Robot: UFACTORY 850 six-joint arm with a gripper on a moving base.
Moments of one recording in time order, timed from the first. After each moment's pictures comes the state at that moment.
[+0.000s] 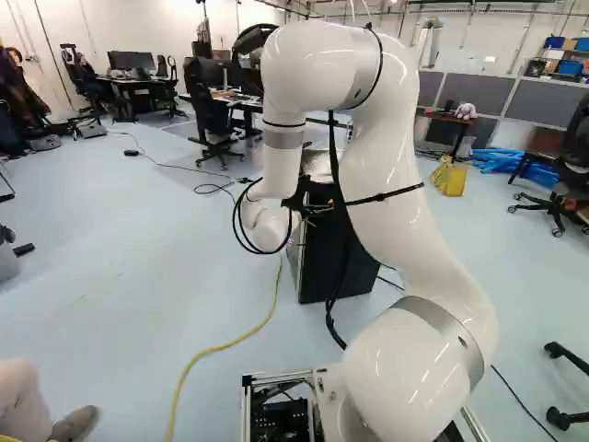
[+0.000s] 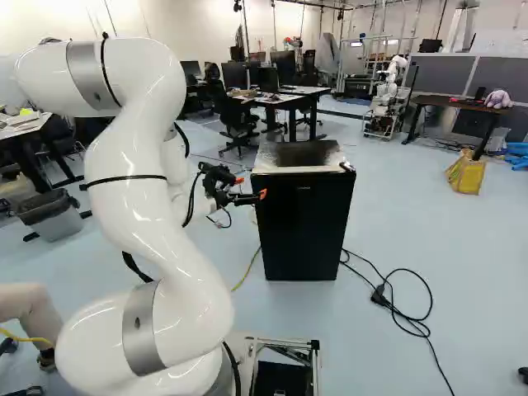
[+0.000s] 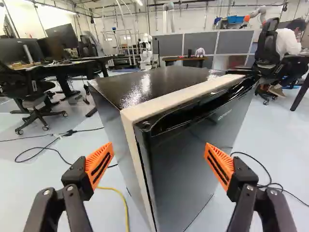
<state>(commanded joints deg) 24.3 -36.5 -40.4 59.5 77.6 0.0</state>
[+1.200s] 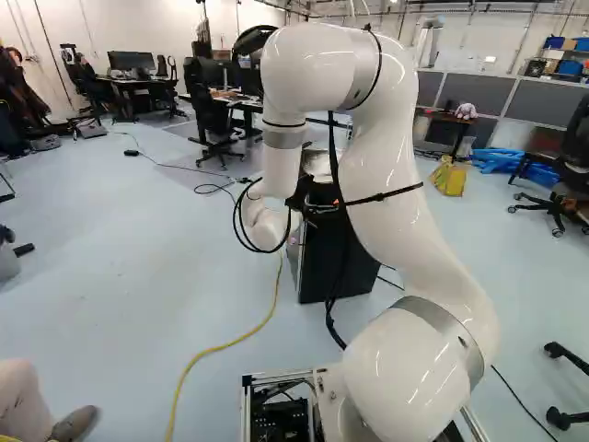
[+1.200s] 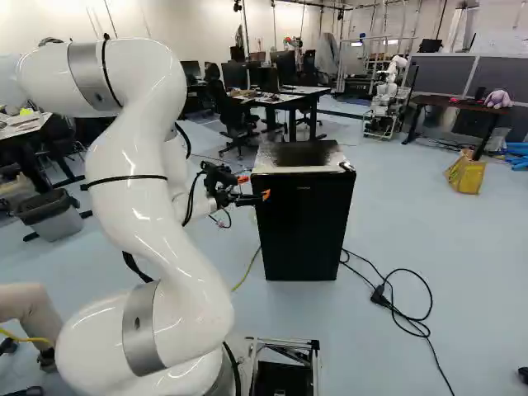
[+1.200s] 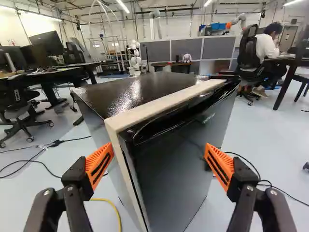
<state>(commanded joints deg) 24.1 -36.9 -41.0 64.2 80.0 0.0</state>
